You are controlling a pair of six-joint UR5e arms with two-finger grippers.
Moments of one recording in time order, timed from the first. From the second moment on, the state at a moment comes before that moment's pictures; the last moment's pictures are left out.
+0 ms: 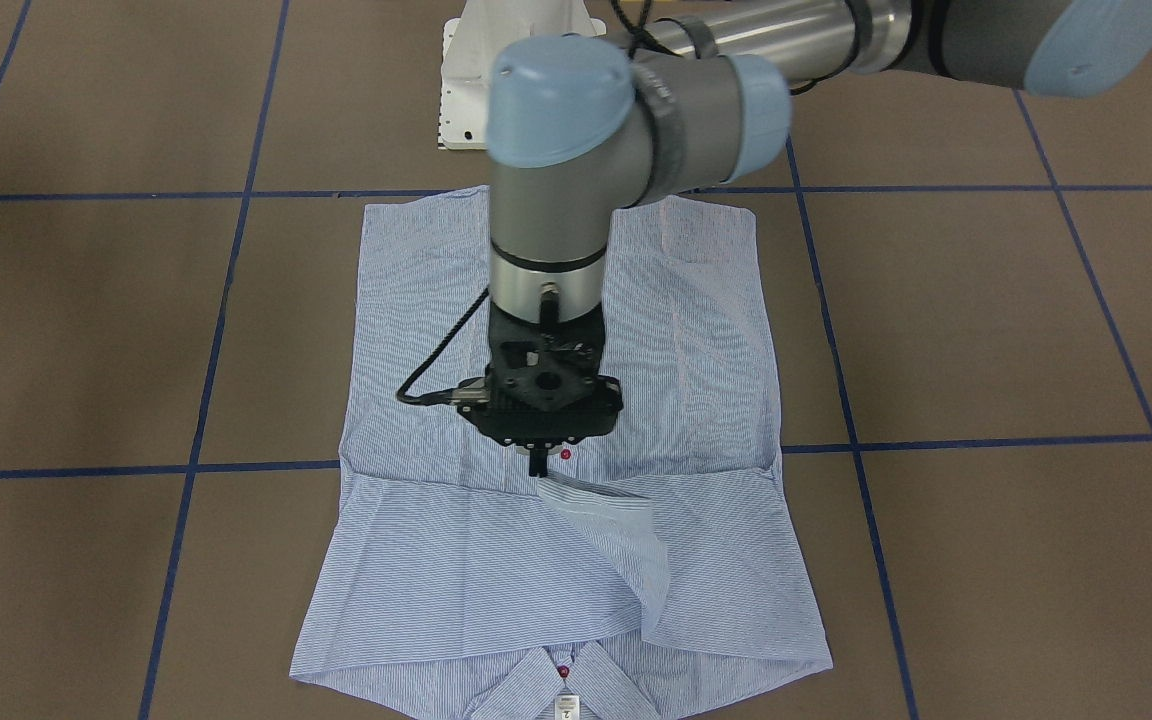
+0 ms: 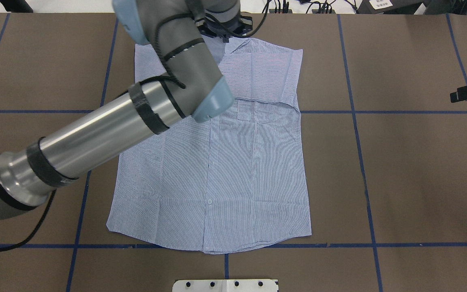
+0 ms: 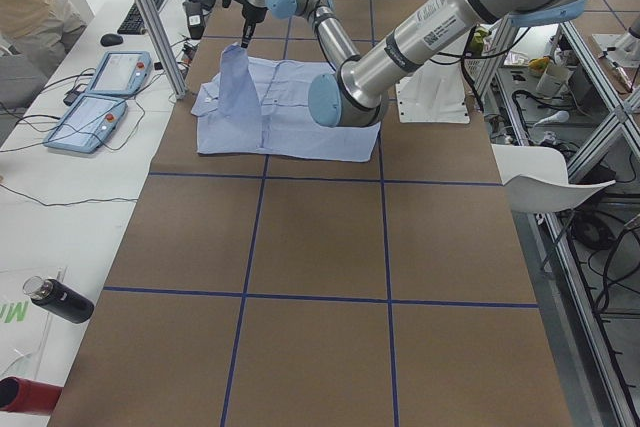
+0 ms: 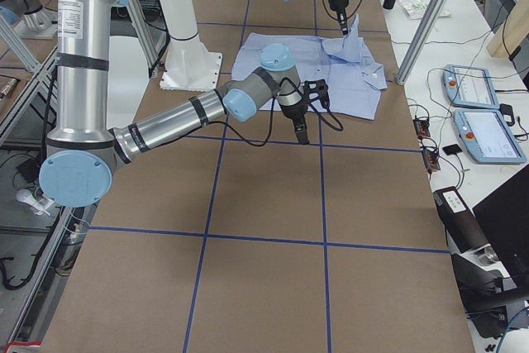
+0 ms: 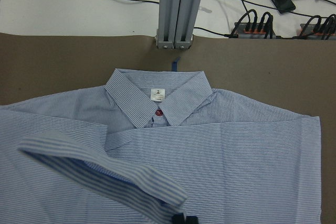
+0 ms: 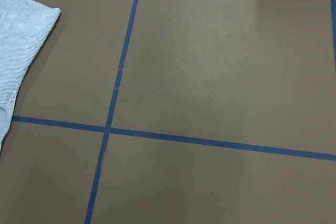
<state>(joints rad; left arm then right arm) -0.72 -2.75 -1.19 -1.64 -1.72 -1.12 1.19 -1.65 2.09 -1.28 2.13 0.62</state>
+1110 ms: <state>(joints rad) -0.55 -2.88 -0.89 -1.99 -1.59 -1.26 1.19 -1.65 2.08 -1.28 2.13 0.62</state>
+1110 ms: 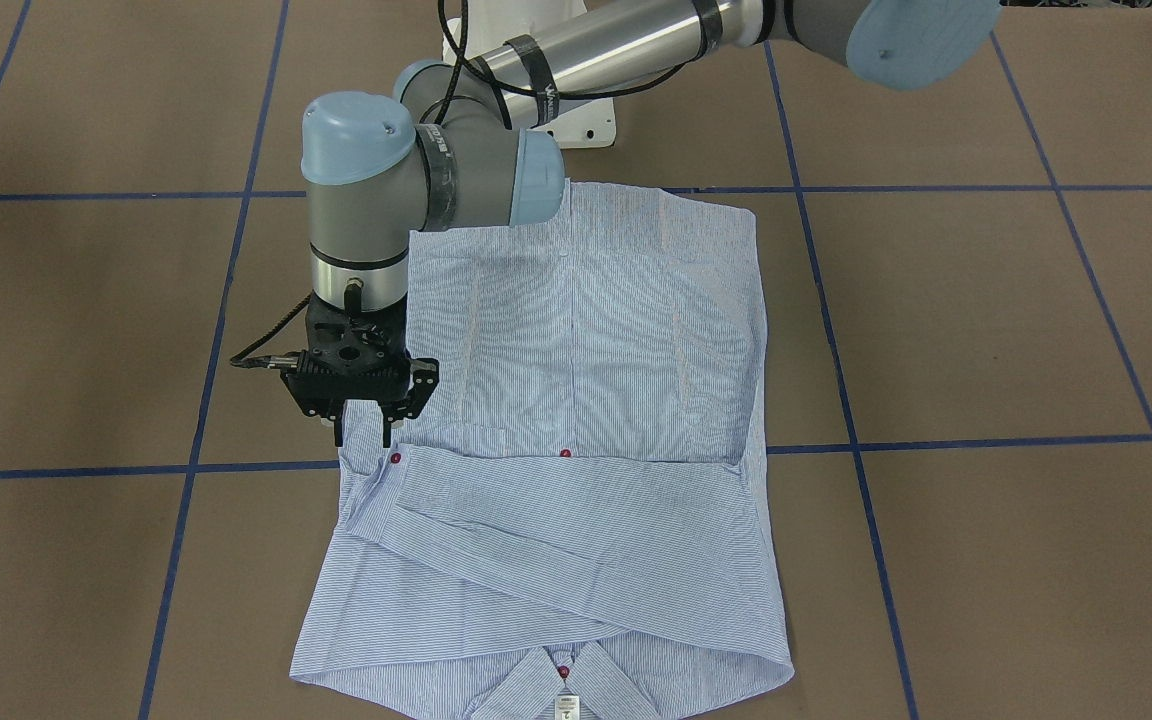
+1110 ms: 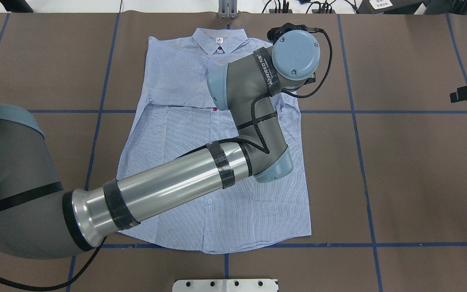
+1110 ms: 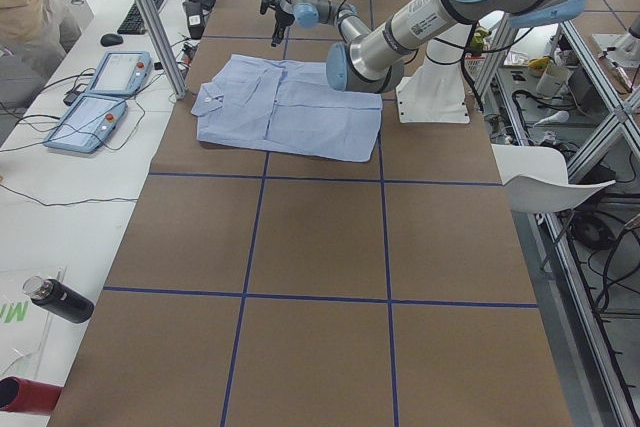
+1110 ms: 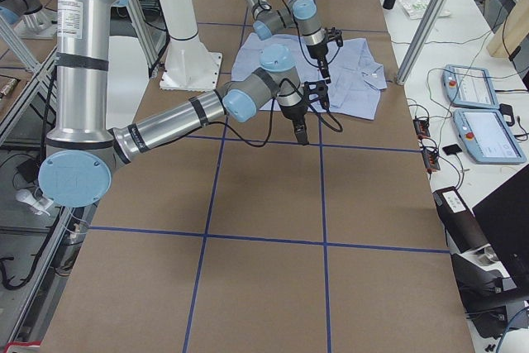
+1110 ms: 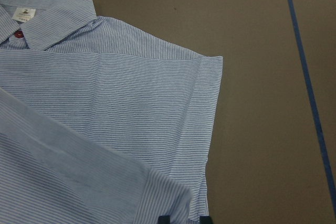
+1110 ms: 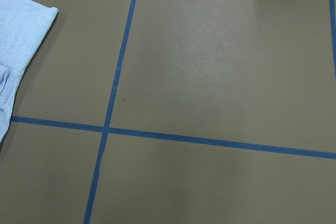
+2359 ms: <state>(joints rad) -0.65 -2.00 -1.94 -1.88 -1.70 -0.96 0.88 -1.66 2.28 -1.22 1.96 1.20</state>
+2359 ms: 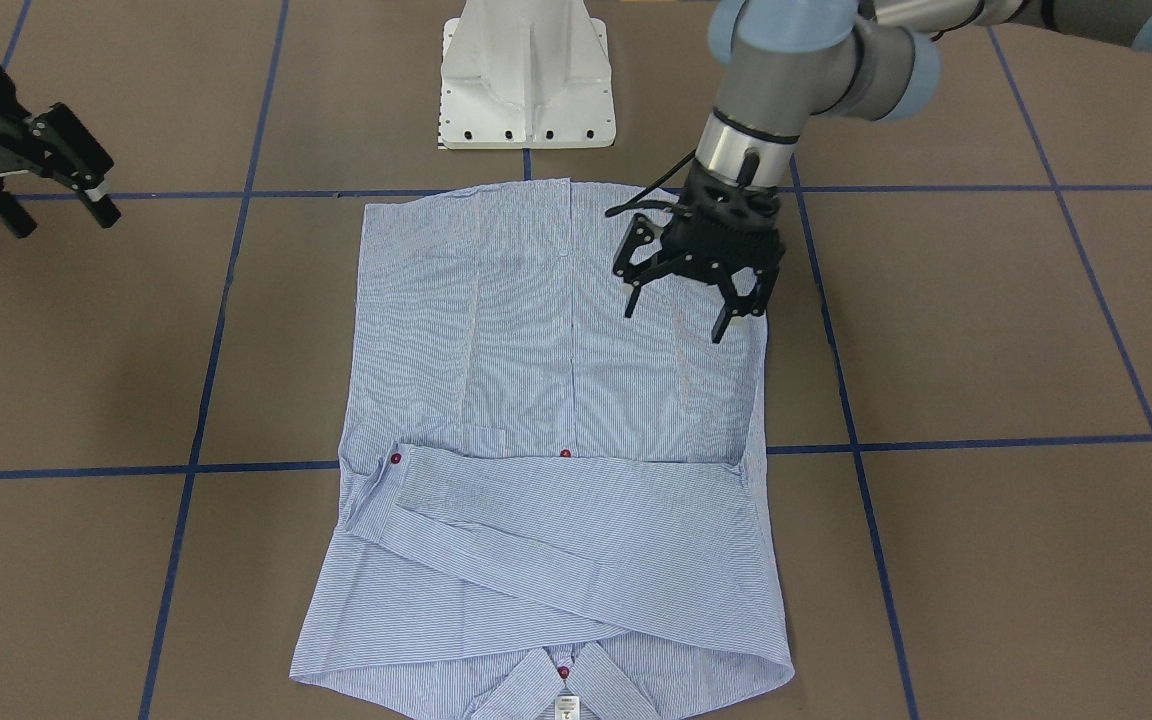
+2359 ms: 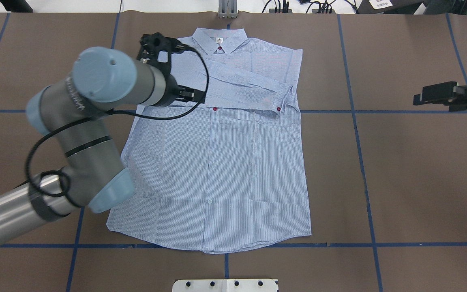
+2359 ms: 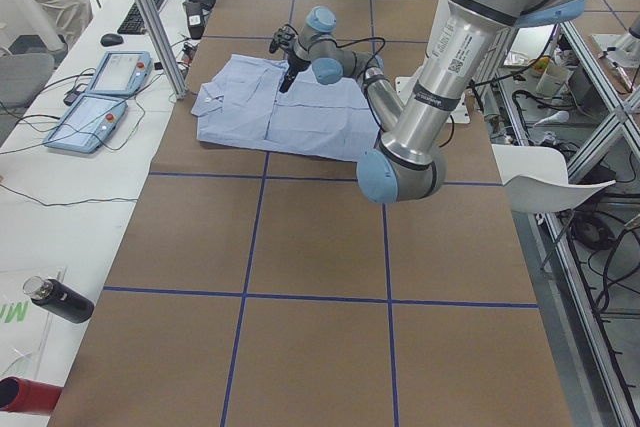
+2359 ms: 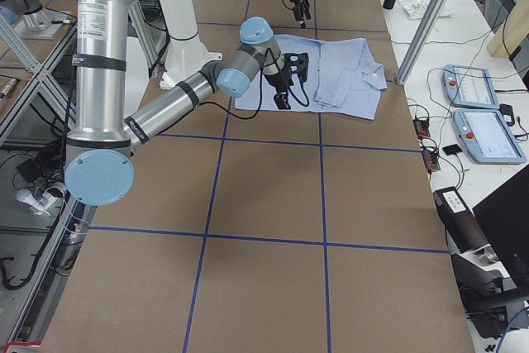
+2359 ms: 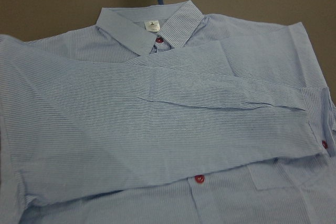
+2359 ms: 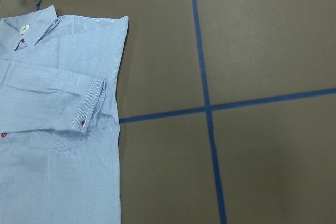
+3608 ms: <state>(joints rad) -0.28 -1.50 -2.00 -2.27 -1.44 -1.36 0.18 -1.67 2.43 -1.44 1.29 1.66</state>
